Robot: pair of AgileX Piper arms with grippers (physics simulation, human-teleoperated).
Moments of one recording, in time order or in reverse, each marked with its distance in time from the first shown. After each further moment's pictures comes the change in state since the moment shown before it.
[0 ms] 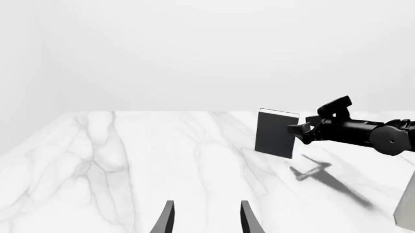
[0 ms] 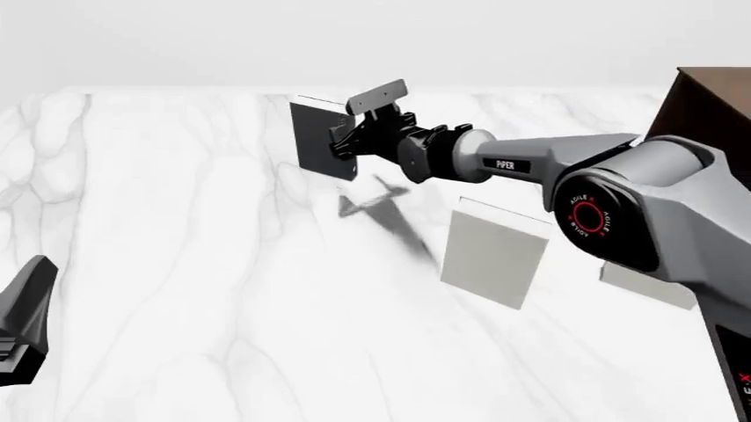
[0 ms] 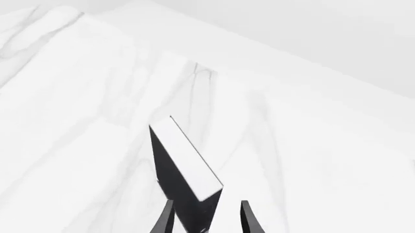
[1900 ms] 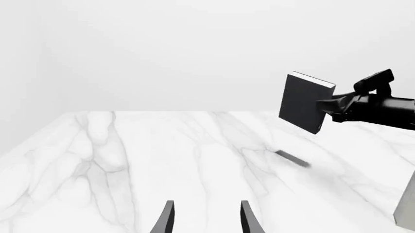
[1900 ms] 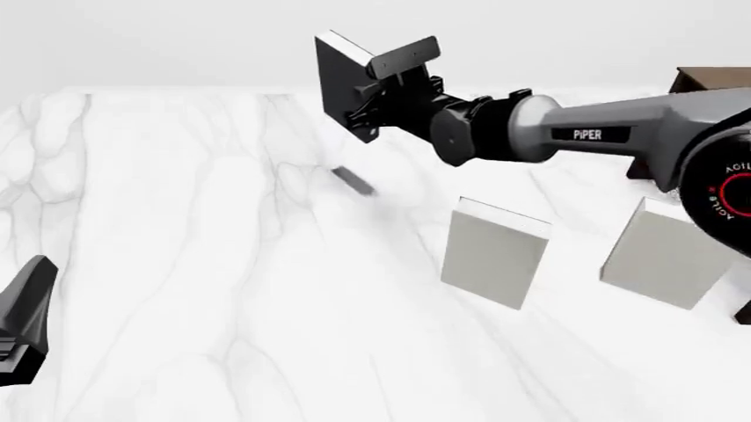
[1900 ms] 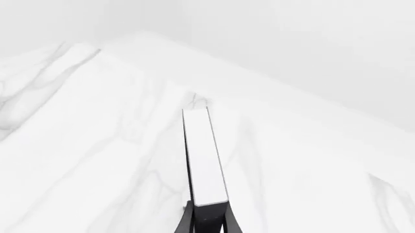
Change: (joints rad) left arm 0.000 0.000 0.000 0.000 0.000; right arm 0.002 -0.312 0.309 -0.104 -0.016
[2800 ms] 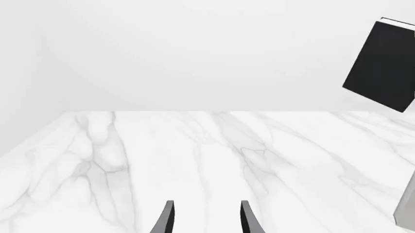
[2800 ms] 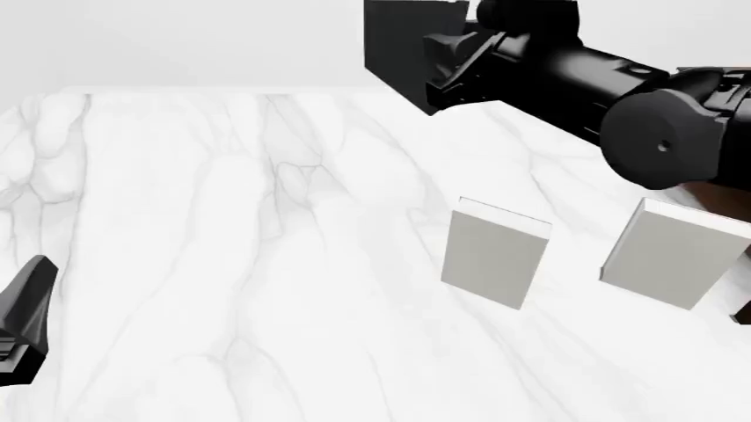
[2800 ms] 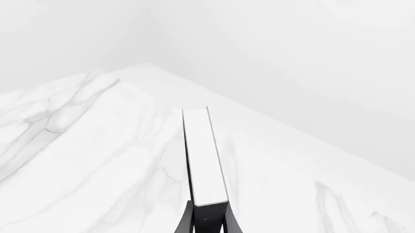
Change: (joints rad) left arm 0.000 0.000 0.000 0.000 0.000; right arm 0.015 -0.695 0.542 0.014 -0.066
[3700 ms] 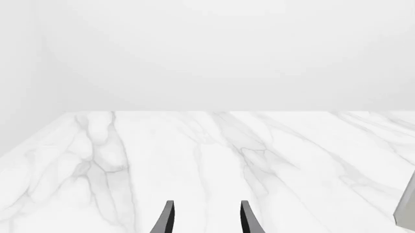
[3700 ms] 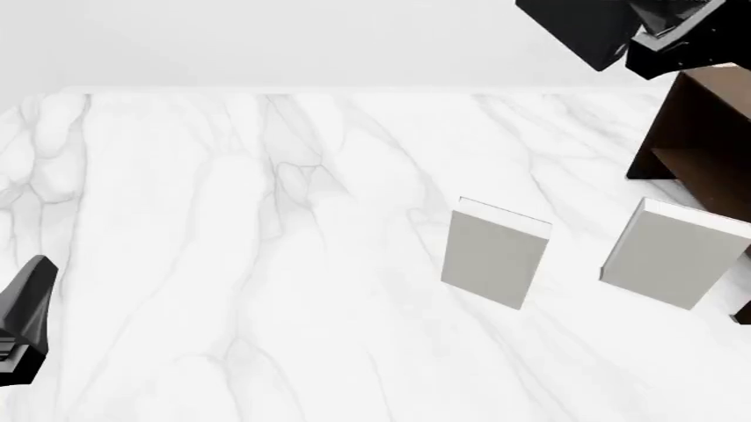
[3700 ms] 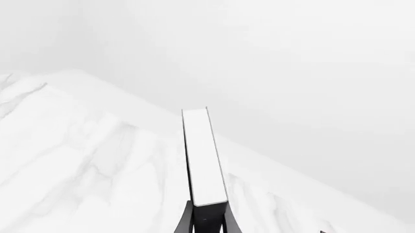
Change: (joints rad) left arm 0.000 0.000 0.000 0.000 0.000; right arm -0.216 -0.484 0.126 0.242 -0.151
